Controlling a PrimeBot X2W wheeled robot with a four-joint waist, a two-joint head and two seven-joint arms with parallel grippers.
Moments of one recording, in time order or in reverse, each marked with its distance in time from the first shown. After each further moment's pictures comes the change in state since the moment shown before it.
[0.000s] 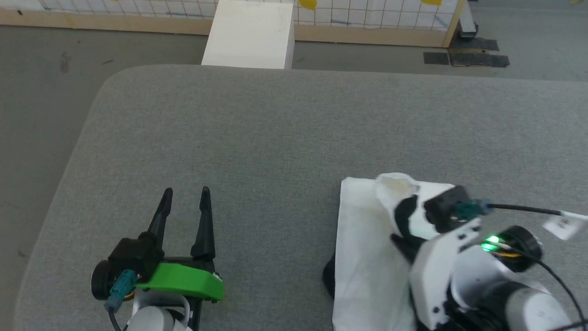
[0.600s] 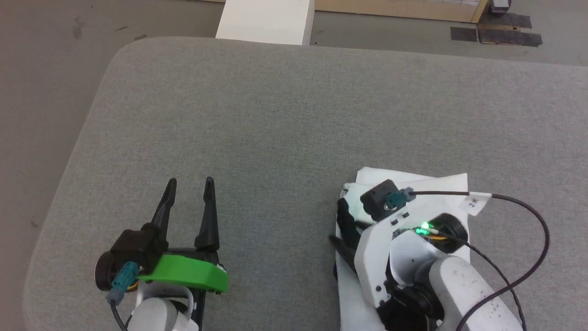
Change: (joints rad) left arm -0.031 0.000 -0.021 -0.002 -0.018 0.010 0.000; right arm -0.222 0.082 0.174 0.493 0.019 0.000 -0.253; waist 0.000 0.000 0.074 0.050
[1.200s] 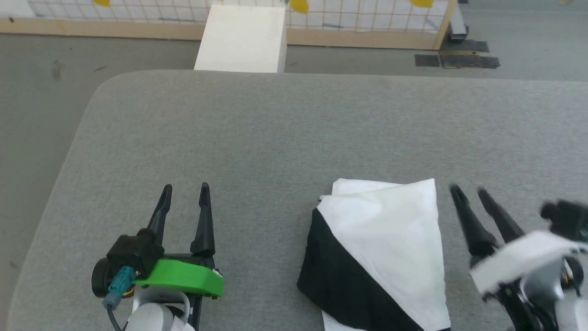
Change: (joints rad) left arm 0.017 0.000 0.017 0.005 0.002 -0.002 -0.001; right arm 0.244 0.019 -0.465 -0.245 0.234 0.000 -0.407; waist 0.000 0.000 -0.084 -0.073
